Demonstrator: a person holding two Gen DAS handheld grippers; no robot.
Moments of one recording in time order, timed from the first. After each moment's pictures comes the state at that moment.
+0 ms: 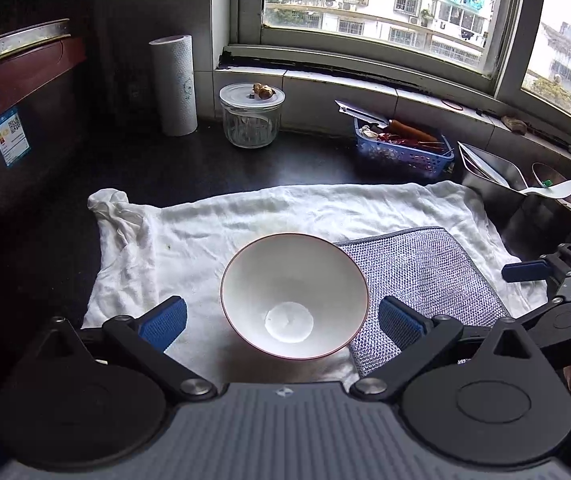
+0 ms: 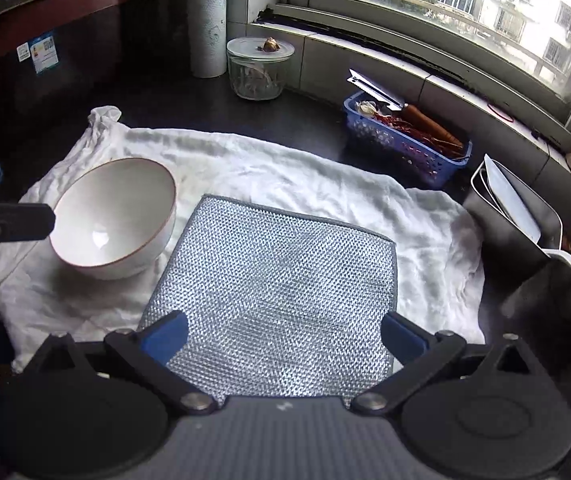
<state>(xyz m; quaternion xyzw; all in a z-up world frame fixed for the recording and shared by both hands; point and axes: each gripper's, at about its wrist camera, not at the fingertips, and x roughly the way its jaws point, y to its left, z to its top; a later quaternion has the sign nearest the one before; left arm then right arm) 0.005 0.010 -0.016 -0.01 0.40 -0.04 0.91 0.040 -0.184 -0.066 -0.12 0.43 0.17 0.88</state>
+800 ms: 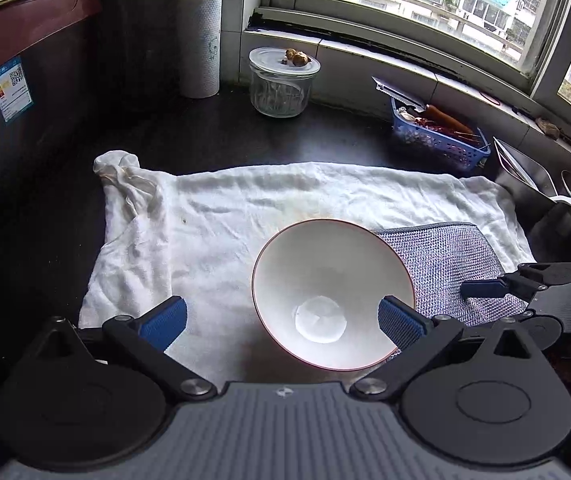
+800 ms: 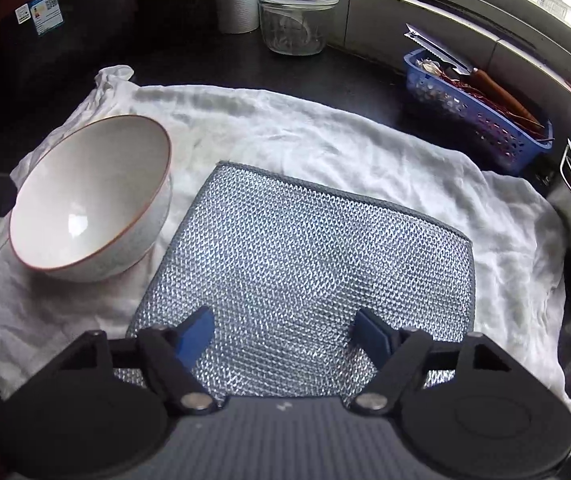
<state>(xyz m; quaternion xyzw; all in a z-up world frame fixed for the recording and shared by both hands) 0.034 0.037 -0.039 -0.05 0.44 -0.02 0.89 0.088 -0.165 -0.117 -0.13 0.47 0.23 0.84</state>
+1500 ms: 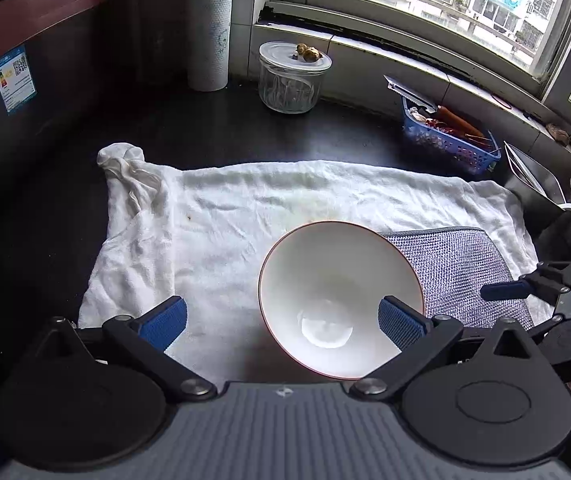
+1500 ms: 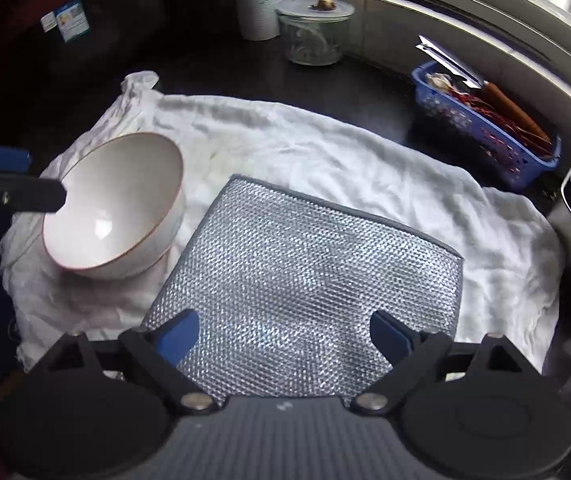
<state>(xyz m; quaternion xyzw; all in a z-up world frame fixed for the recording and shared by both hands) 0.040 0.042 -0.042 -0.06 0.45 -0.01 0.89 0.094 -0.175 -0.096 -0.13 0.48 0.28 0.82</state>
